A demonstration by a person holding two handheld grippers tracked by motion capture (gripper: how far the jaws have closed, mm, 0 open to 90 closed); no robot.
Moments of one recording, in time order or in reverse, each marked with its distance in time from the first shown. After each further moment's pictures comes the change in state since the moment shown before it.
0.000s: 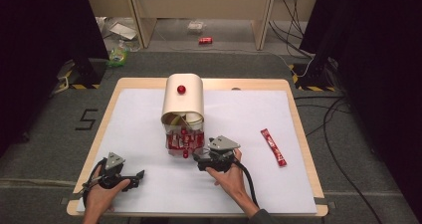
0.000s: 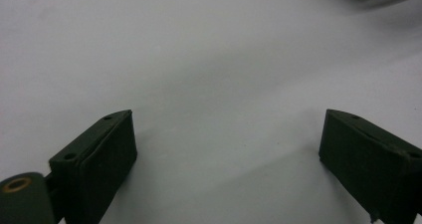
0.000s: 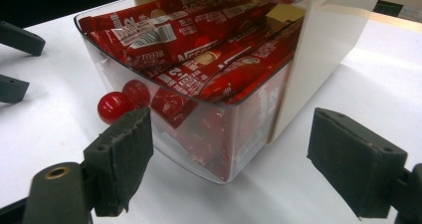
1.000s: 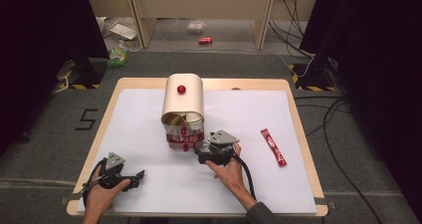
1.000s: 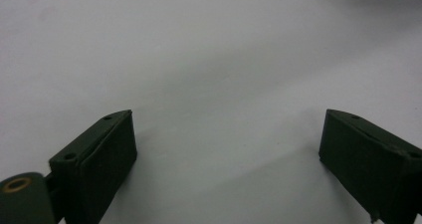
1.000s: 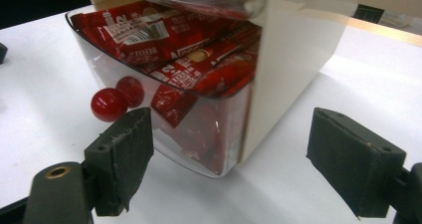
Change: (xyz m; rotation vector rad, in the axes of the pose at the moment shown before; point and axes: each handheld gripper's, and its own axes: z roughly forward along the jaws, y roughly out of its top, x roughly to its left) left arm 0.000 0.000 0.000 0.001 0.003 0.001; right arm -0.013 0.006 0.012 -0.006 -0.046 -0.001
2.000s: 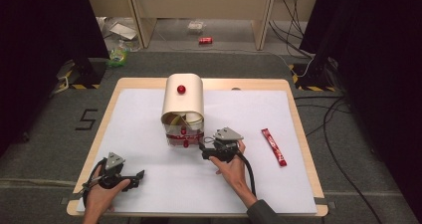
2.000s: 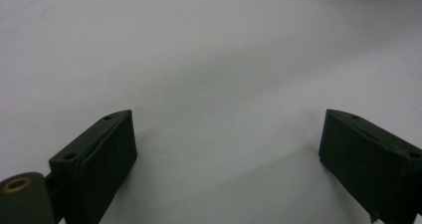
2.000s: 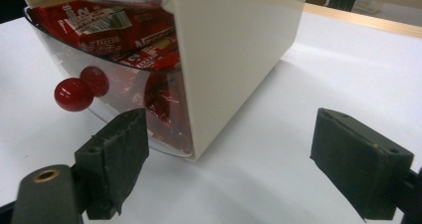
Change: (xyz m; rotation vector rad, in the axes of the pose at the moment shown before) left arm 0.000 0.000 0.000 -0.001 -0.003 -0.001; right arm -0.015 -0.002 0.001 0.011 -0.076 0.063
